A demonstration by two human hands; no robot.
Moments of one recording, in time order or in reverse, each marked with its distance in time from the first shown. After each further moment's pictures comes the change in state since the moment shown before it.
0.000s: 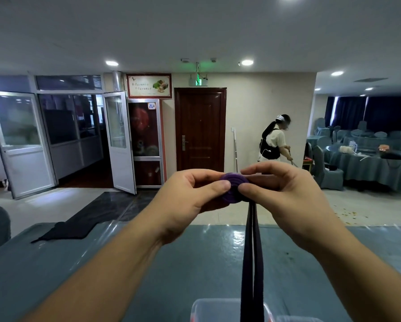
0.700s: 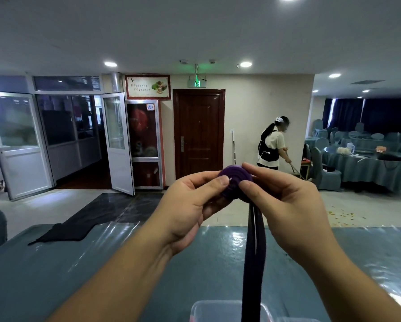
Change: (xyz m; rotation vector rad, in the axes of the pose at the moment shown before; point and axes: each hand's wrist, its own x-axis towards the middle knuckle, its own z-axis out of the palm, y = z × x) left_hand -0.001 -0.011 0.006 -0.271 0.041 -0.029; right_hand -0.015 0.003 0.016 0.007 0.140 -0.102
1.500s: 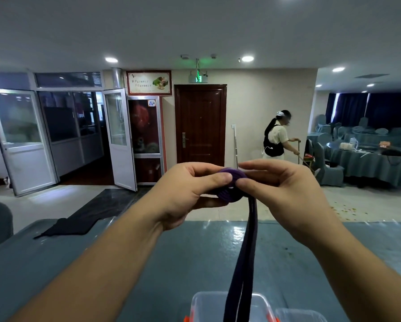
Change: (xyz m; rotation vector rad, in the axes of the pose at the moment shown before) left_hand 0.001 0.022 0.003 0.304 -0.045 -0.065; right_hand 0.013 0.002 -0.017 -0.002 -0.139 0.050
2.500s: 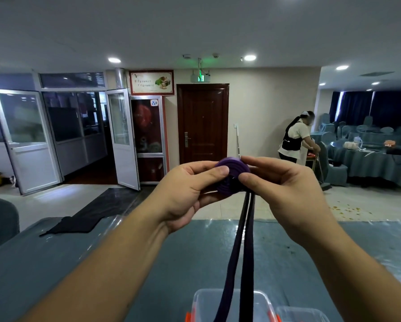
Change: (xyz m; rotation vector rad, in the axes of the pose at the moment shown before) left_hand -0.002 -0.006 0.006 -0.198 0.020 0.003; right_hand -0.003 0.006 0.002 0.122 0.049 -0.018
